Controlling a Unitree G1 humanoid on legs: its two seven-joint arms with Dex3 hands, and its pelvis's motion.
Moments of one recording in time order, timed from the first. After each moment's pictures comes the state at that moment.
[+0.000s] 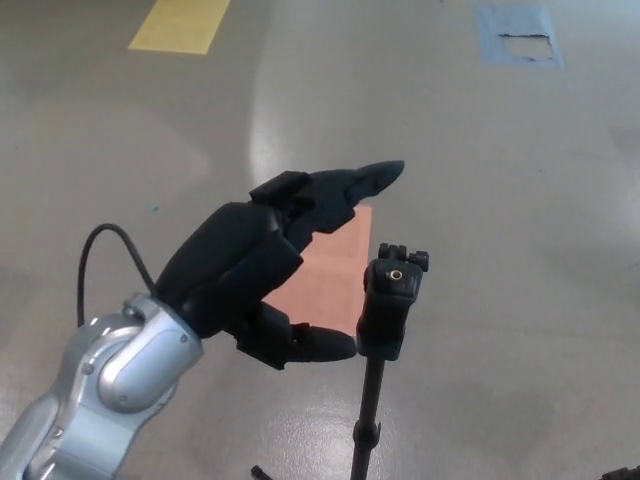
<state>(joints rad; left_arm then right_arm) -0.33 0.44 -0.30 -0.15 0.40 -0.22 -0.20 -0.44 -0.47 0.24 1.28 -0.31 -0.08 0.37</state>
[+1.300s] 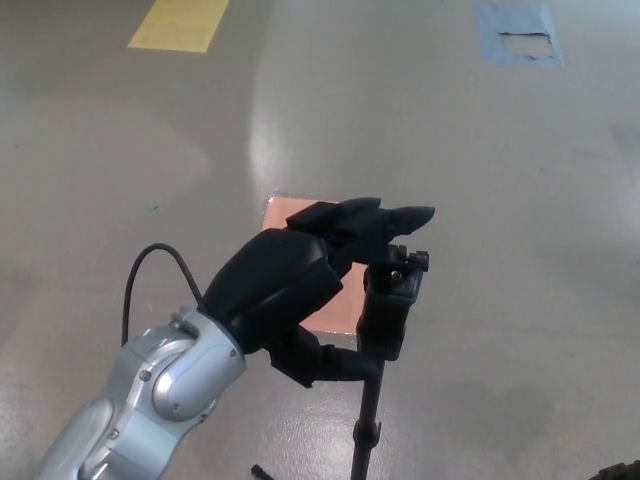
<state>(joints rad) -0.36 0.37 -0.37 -0.02 0.51 -0.24 -0.16 -0.45 -0.47 0.24 1.28 -0.32 -0.08 0.39</state>
